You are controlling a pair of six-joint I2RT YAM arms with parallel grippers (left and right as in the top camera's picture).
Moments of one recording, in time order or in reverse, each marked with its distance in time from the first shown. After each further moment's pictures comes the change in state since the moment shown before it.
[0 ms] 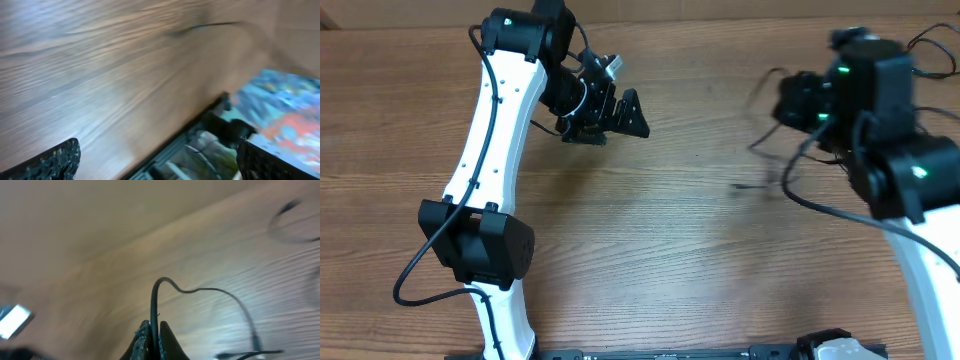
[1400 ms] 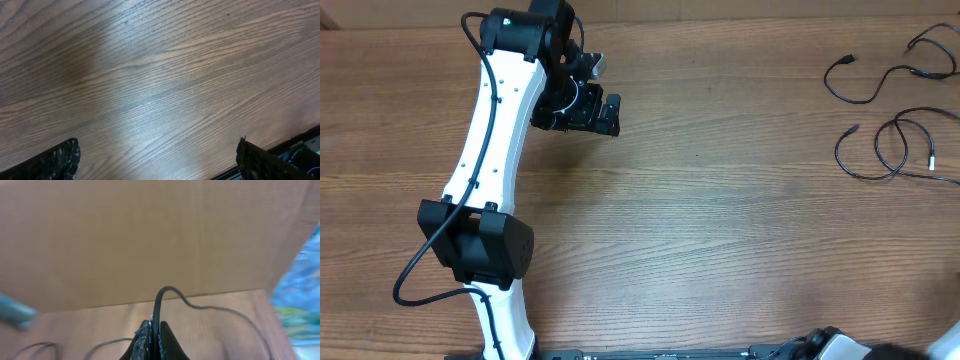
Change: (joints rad) left arm 0.000 0.000 0.000 0.080 -0.364 0.013; right arm -0.925 0.097 0.012 0.091 0.653 0.093
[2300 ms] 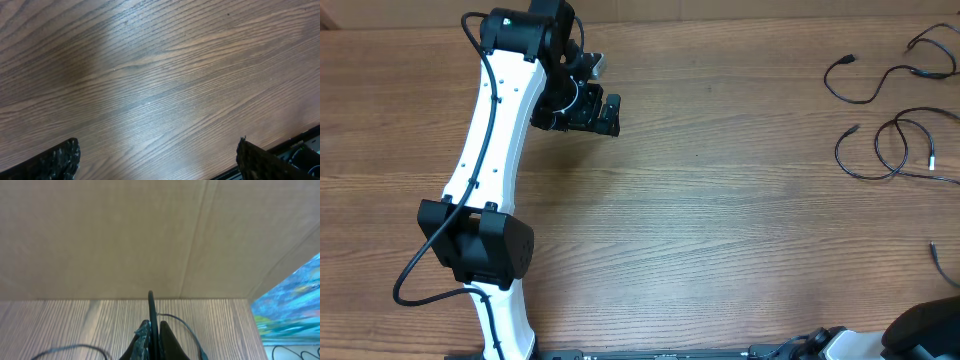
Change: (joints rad) left arm 0.000 0.000 0.000 0.000 0.000 0.002; right arm -0.103 0.175 -0.008 0.106 -0.047 -0.184
